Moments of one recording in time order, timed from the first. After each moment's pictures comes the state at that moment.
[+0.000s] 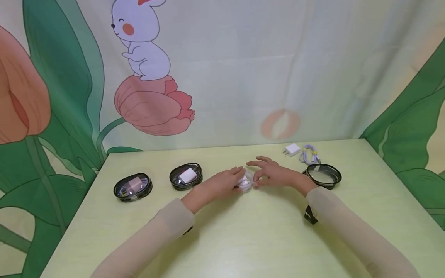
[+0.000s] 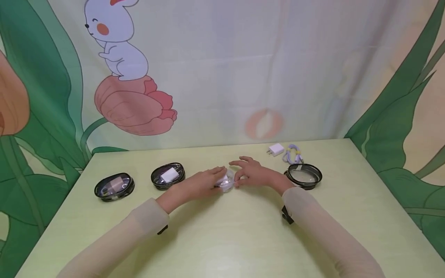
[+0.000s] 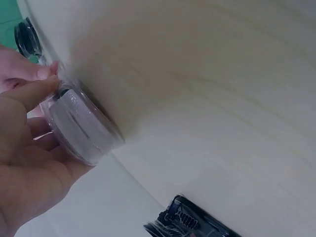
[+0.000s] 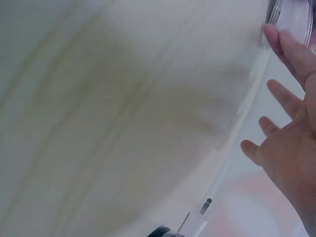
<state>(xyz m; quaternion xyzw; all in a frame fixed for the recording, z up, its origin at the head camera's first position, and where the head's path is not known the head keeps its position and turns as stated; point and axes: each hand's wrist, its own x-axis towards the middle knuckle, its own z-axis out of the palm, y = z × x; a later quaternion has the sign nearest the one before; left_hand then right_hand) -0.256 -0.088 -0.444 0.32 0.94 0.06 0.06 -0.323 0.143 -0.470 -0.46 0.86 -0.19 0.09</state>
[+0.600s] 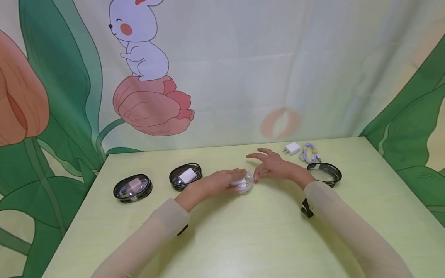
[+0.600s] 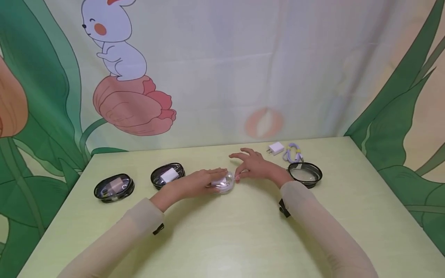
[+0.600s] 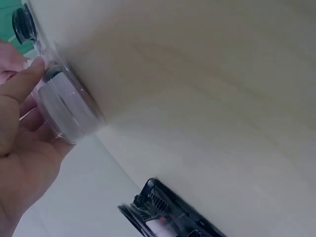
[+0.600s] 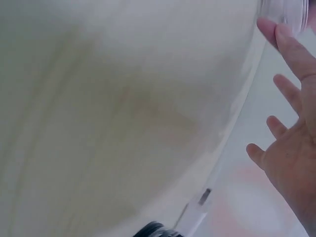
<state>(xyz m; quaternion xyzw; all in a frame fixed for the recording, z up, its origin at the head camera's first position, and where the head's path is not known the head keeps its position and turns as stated) -0.261 -0.106 -0.444 0.39 0.91 0.11 0.09 -0.333 0.144 -0.462 -0.48 0.87 -0.14 0.02</state>
